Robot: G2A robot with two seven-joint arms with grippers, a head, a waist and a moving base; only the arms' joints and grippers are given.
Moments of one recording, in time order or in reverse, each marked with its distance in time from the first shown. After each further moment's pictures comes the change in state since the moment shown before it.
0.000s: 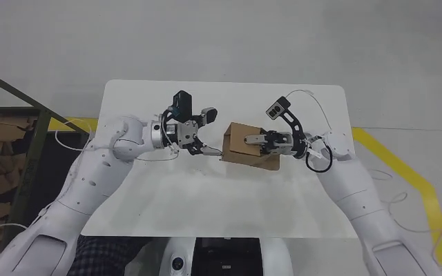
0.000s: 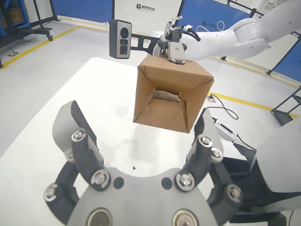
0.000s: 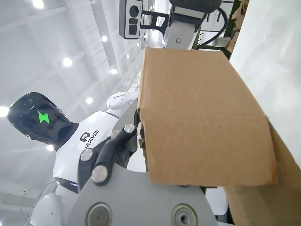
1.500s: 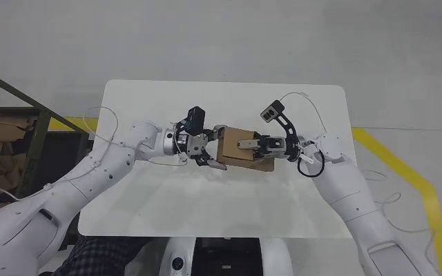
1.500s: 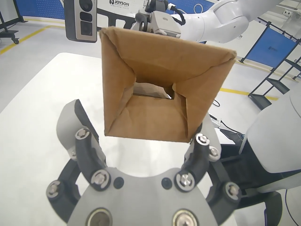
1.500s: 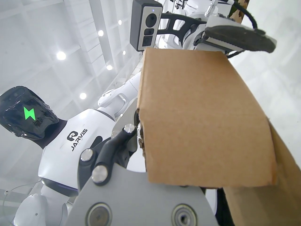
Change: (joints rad) left arm -0.296 0.074 0.533 0.192 0.155 0.000 0.490; right arm -0.016 -0.024 -0.014 -0.004 -0.045 -0.071 -0.023
